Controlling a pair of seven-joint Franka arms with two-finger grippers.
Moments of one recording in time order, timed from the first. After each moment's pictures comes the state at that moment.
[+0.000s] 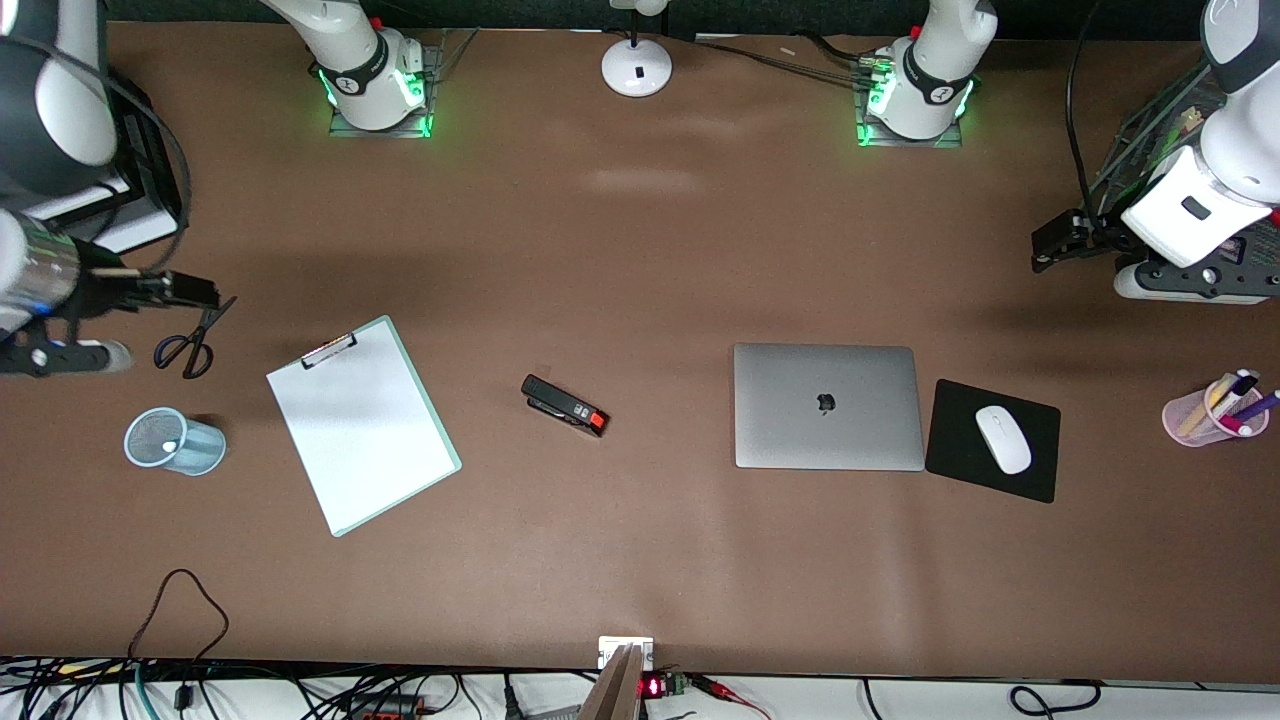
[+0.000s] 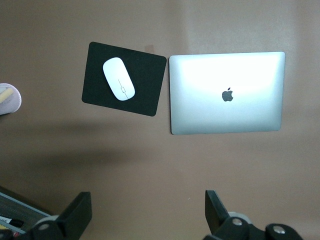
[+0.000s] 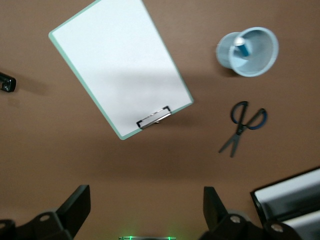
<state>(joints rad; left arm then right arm) -0.04 -0.01 -0.01 -1.73 0.00 1.66 -0.02 0.10 0.25 -0.14 -1.42 -0.01 1.48 -0.04</state>
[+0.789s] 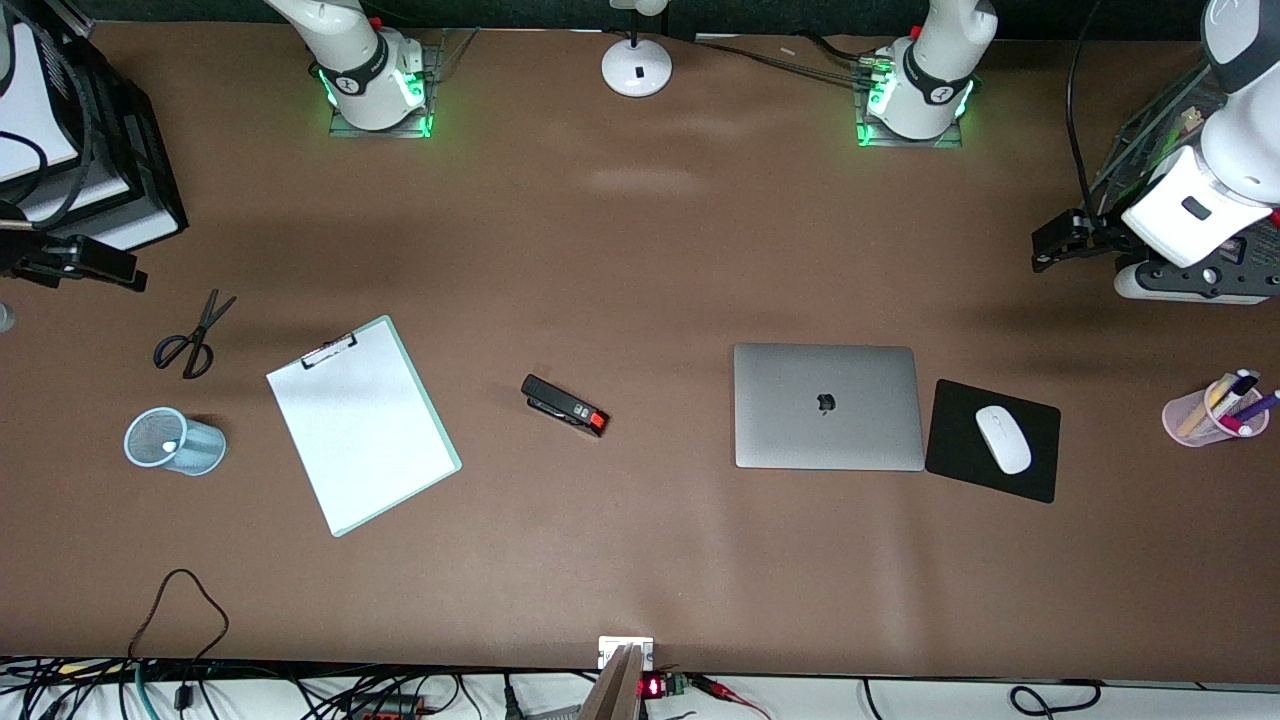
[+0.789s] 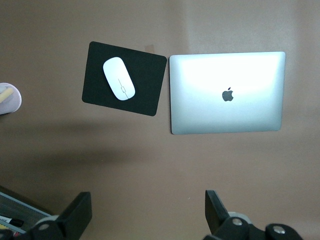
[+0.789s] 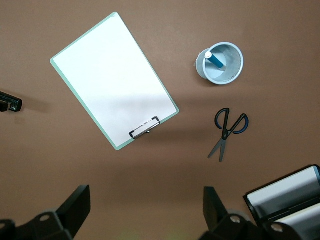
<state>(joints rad) -0.04 -0.01 -0.01 -1.73 0.00 1.66 -0.02 0.00 0.17 -0.08 -1.45 0.00 1.52 -0.04</state>
